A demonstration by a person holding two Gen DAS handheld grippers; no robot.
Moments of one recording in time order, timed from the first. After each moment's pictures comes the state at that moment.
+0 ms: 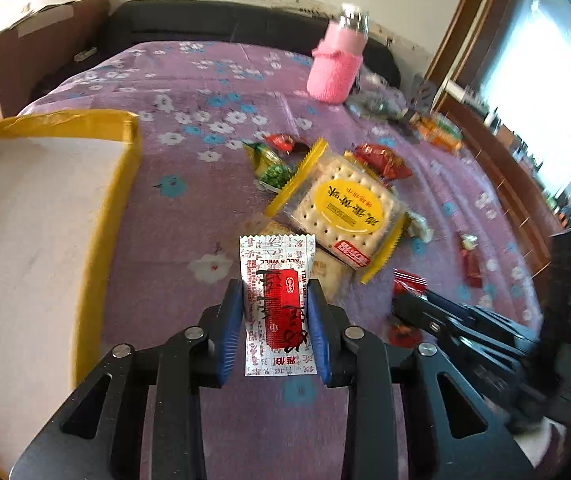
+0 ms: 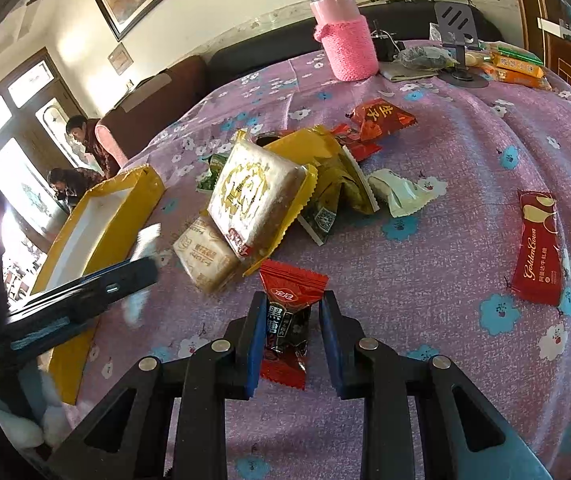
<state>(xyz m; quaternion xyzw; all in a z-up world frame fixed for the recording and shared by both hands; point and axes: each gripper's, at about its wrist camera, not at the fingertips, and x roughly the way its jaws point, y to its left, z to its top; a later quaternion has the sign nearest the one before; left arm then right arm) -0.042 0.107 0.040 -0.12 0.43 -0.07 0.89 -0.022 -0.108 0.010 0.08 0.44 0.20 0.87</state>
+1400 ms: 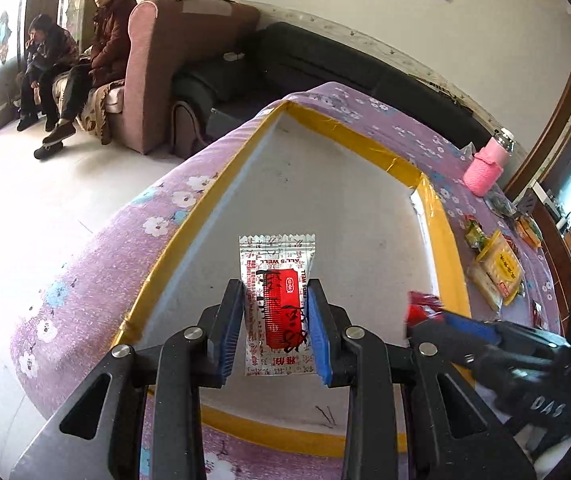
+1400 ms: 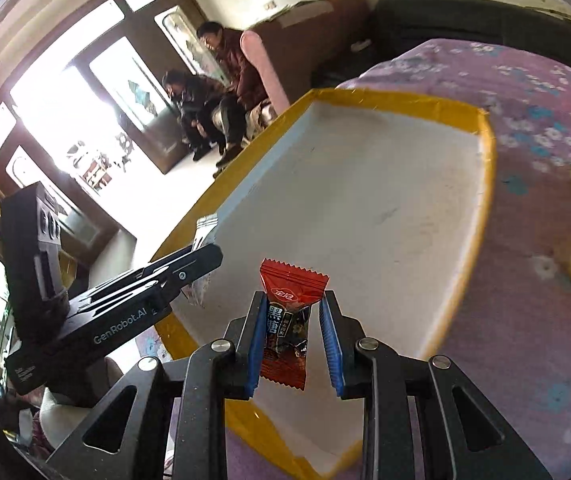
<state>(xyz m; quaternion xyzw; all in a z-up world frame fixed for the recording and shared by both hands) -0.153 0.327 0.035 -0.20 0.38 0.12 0.90 -0.087 0.164 0.038 -0.01 0.47 0.42 0.78</state>
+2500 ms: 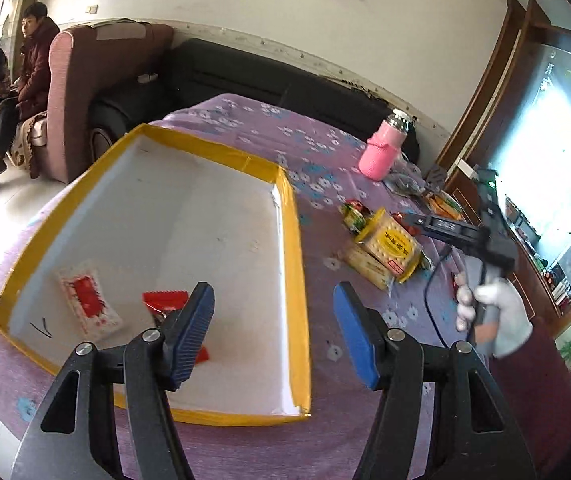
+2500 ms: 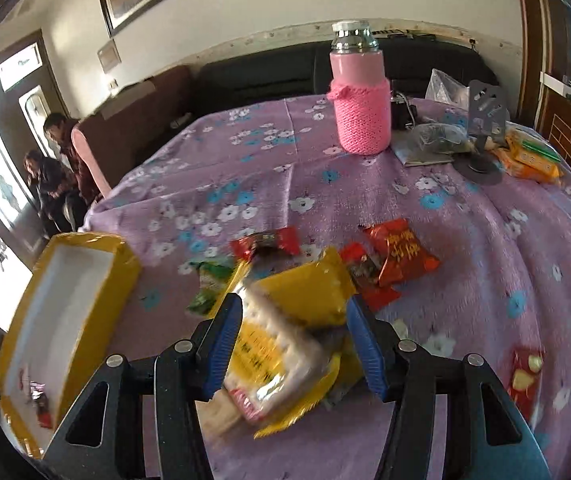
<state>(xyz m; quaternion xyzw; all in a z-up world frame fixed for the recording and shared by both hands) -0.157 0.226 0.079 -0.18 0.34 -0.02 0.92 0.061 -0.060 0.055 0.02 0.41 0.15 0.90</state>
